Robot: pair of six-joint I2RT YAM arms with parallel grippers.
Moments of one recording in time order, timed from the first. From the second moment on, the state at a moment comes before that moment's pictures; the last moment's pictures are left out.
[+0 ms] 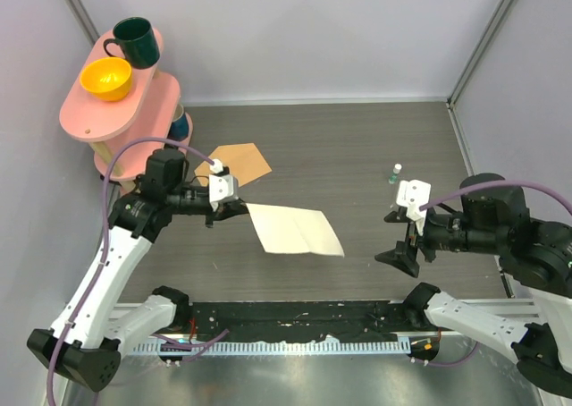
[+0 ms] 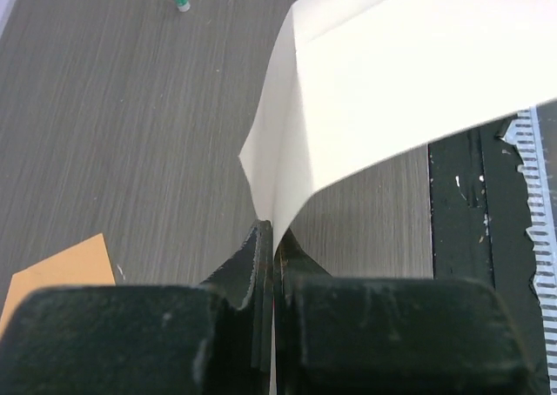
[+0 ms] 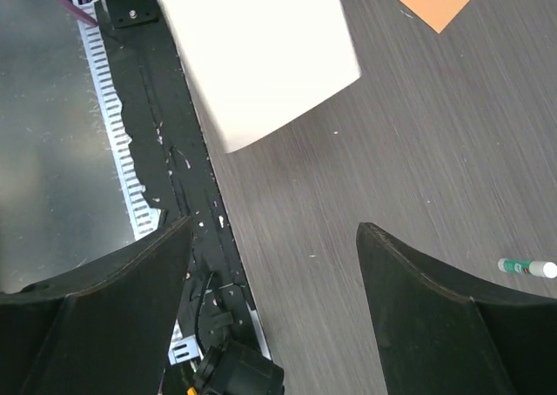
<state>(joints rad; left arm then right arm) -0.35 0.95 1.08 -0.76 0.95 0.71 0.74 0.82 1.56 -1.32 -0.40 -0.35</state>
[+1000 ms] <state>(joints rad) -0.53 0.94 1.11 -0.66 0.98 0.44 0.93 1.10 1.41 -0.97 -0.56 -0.21</state>
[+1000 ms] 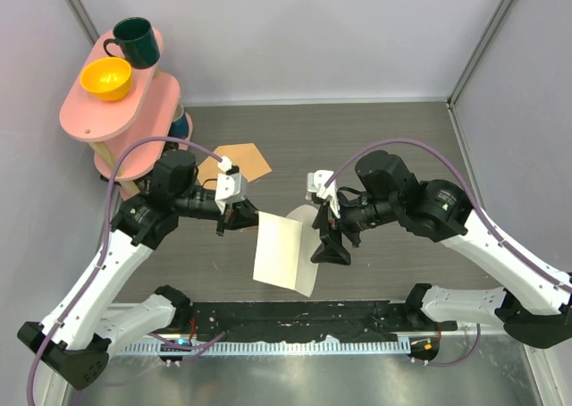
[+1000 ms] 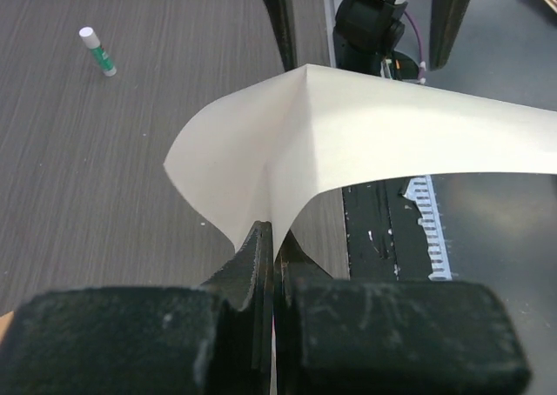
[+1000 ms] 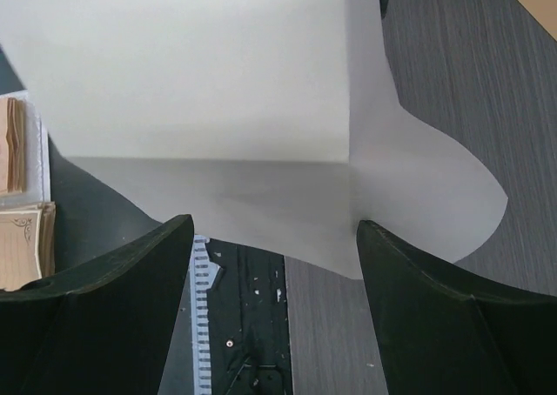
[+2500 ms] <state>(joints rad) -0.57 0.93 1.13 -0.70 1.01 0.49 0.94 1.16 1.43 -1.02 -0.55 -0.29</state>
